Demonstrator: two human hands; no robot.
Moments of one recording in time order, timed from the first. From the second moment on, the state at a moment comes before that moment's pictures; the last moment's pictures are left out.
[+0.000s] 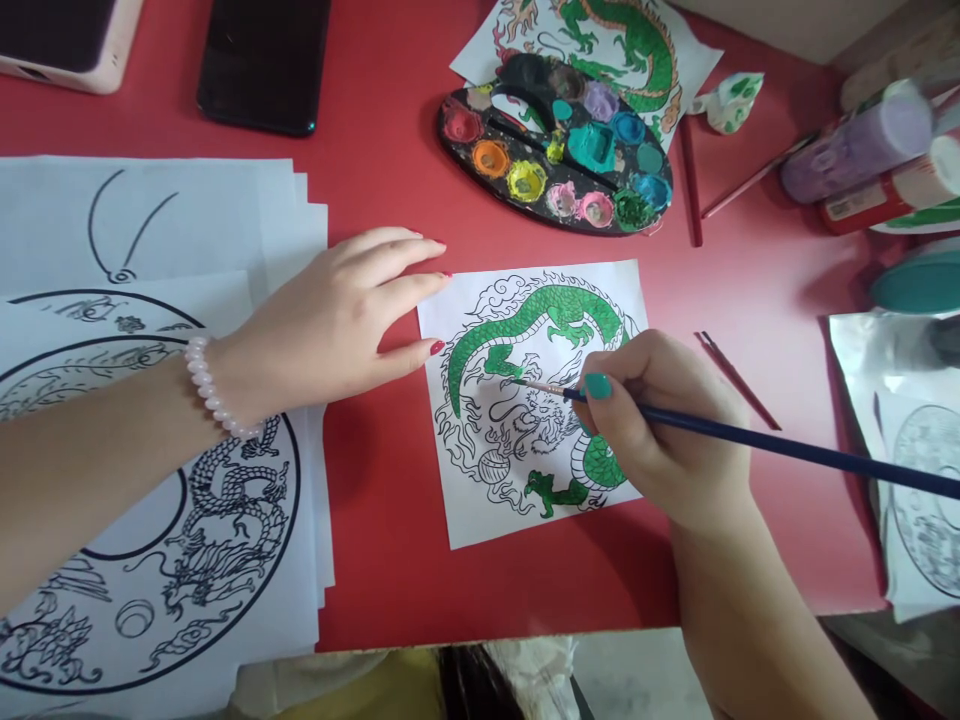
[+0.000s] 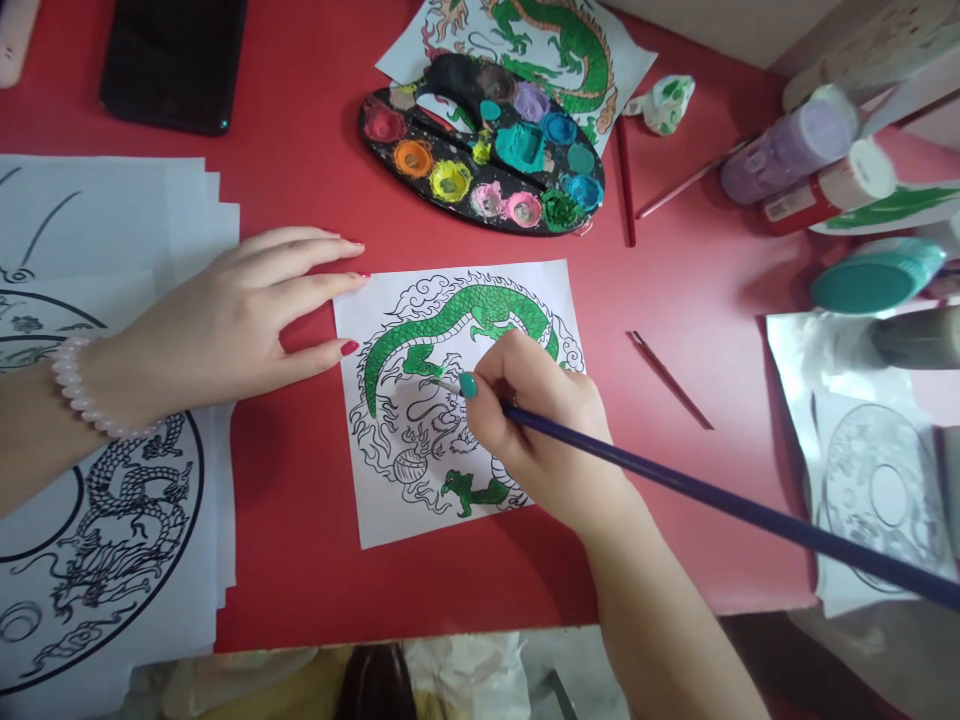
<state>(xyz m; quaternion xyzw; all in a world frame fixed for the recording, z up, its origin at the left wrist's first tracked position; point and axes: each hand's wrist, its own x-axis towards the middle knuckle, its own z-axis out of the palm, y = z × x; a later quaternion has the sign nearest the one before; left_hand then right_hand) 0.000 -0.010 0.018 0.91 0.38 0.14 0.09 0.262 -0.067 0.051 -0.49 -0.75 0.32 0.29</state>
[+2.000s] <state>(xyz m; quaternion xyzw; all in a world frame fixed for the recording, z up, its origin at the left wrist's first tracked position) -0.001 -0.009 0.018 0.90 0.39 0.14 0.11 0.262 -0.071 0.057 -0.51 -0.78 0.22 0.28</state>
